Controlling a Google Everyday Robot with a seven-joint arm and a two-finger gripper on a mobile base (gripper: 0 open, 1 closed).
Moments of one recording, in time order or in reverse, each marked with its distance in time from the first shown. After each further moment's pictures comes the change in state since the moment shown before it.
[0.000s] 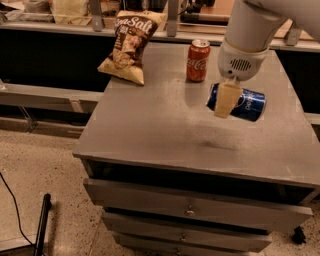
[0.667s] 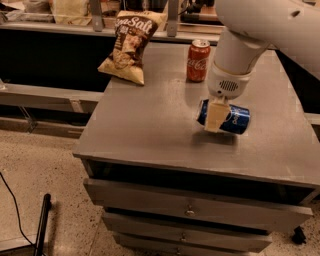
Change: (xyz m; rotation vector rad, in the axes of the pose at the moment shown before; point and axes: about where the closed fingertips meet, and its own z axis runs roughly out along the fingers) arm -0.011 0.012 0.049 -0.071 -0.029 -0.070
